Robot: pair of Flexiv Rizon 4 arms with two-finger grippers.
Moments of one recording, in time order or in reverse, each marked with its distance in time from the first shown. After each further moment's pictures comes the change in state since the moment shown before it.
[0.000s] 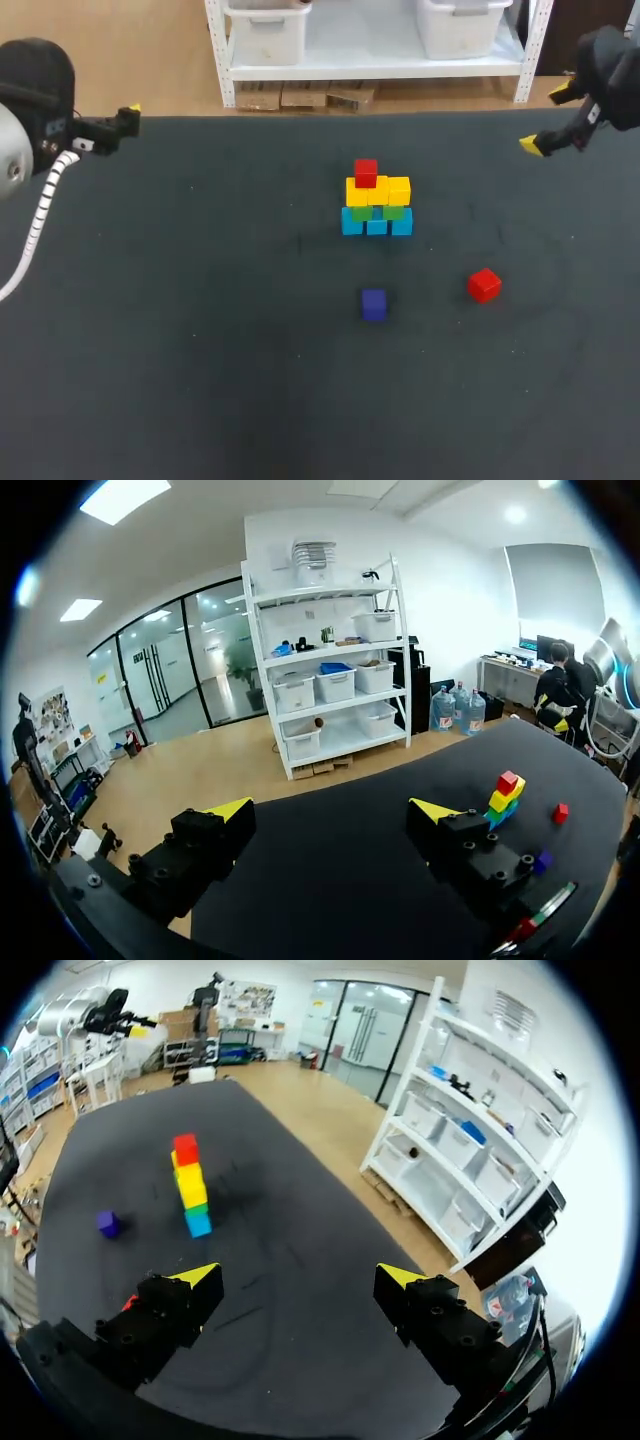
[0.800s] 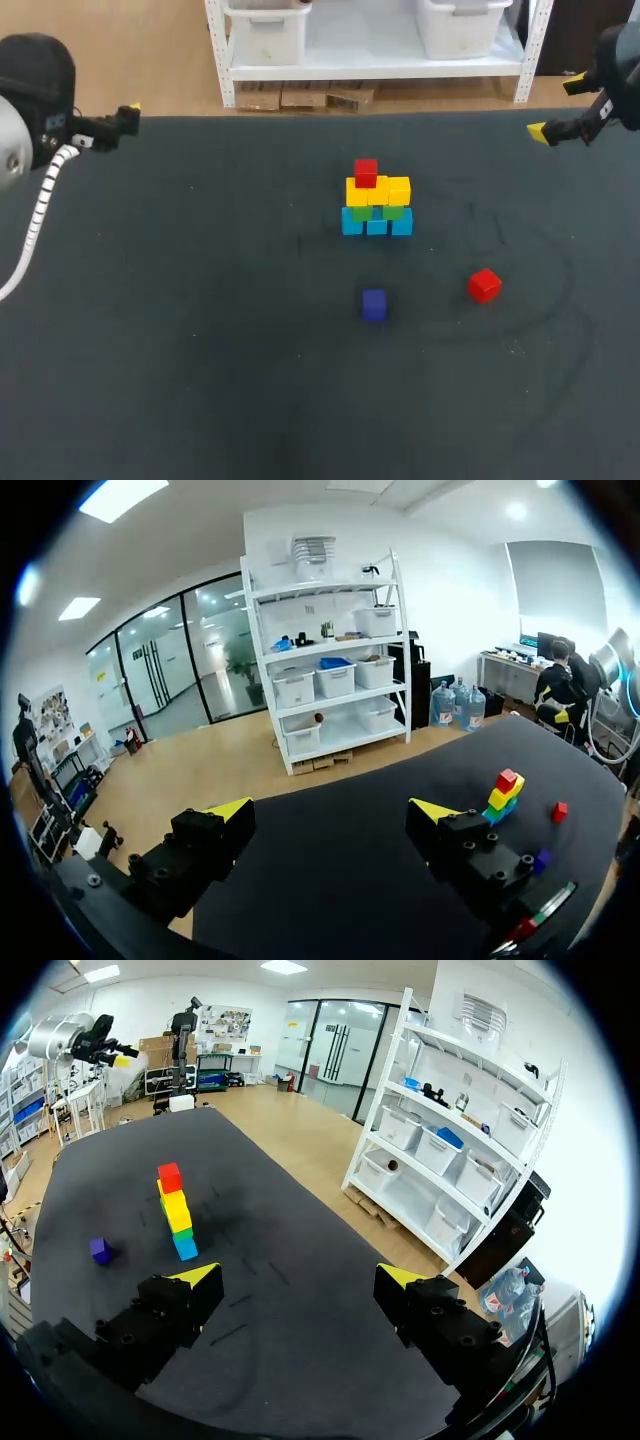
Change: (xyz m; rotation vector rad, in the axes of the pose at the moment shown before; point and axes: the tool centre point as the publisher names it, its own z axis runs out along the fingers) left arm -0.001 0.000 -0.001 0.000 0.020 0.001; right arm -0.005 -0.018 -0.016 0.092 -0.125 0.097
